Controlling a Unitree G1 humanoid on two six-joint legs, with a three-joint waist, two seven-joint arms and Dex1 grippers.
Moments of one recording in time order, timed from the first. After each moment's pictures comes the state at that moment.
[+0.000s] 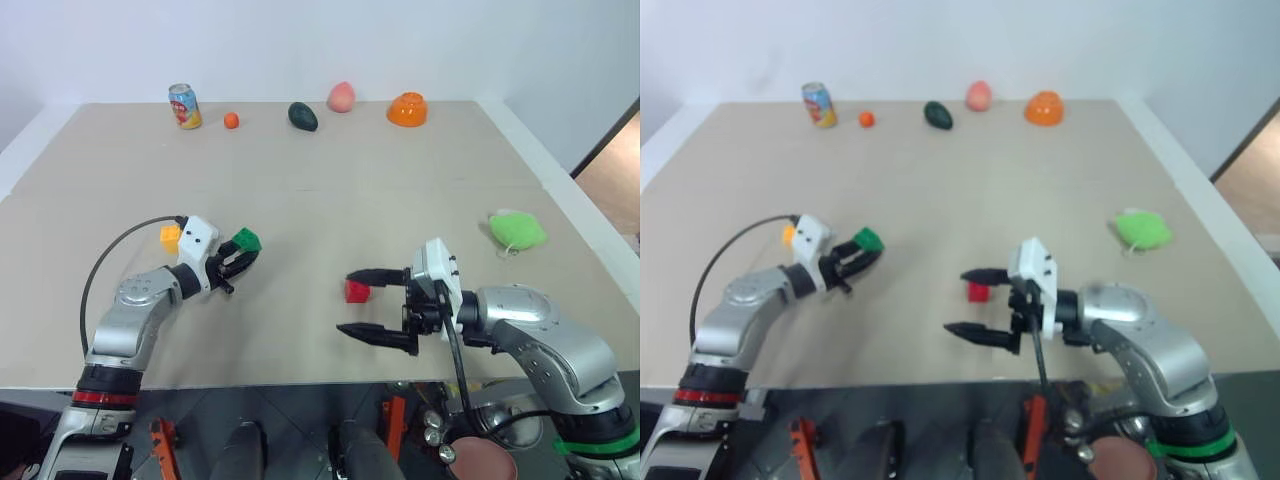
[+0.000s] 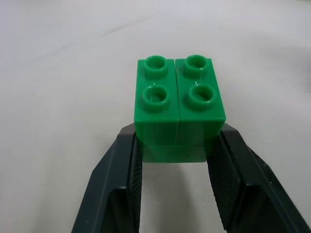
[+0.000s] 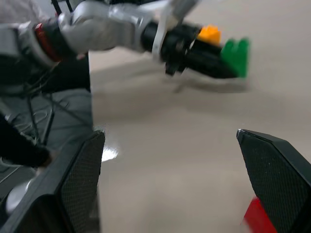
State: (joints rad) left arm -0.45 0.50 0.00 0.12 -0.33 0.29 -0.87; right arm -0.24 -0.72 0.01 -0.53 0.66 0.65 0.97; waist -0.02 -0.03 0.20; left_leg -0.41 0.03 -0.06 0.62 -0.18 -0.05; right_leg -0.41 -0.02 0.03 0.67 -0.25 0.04
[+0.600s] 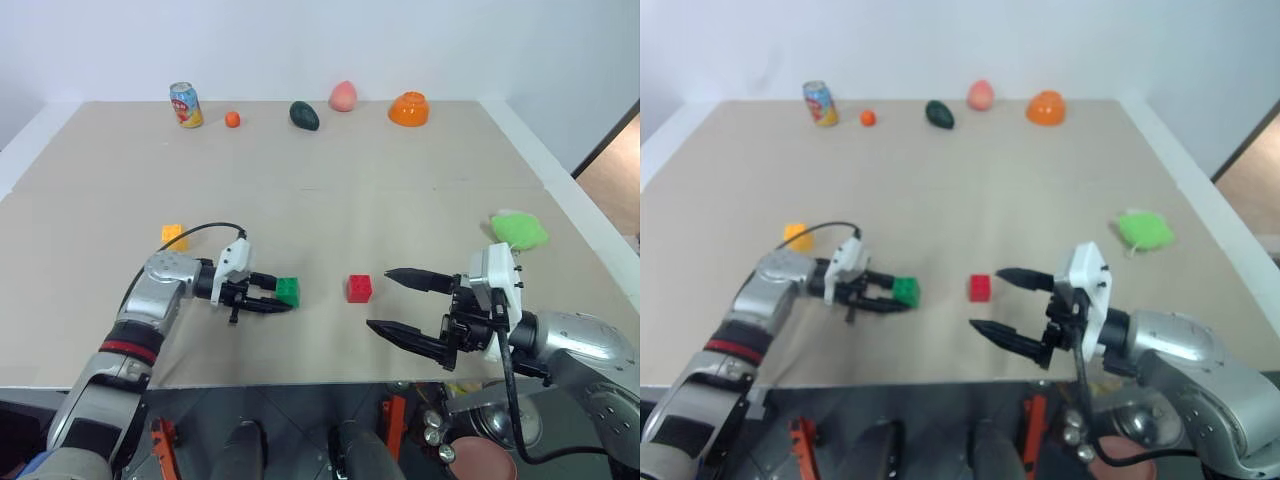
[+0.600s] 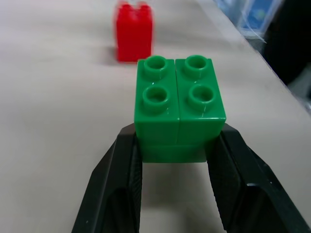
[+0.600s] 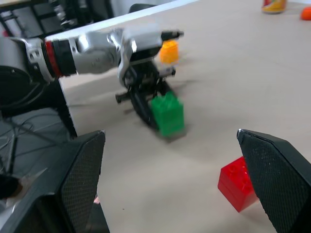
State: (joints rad) left arm -0.73 0.44 -0.22 0.66 -0.24 -0.12 -1.55; right arm -0.02 -0.77 -0.30 -0.76 0.89 0.77 0.73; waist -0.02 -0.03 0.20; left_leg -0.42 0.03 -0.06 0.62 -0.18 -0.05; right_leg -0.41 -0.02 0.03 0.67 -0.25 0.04
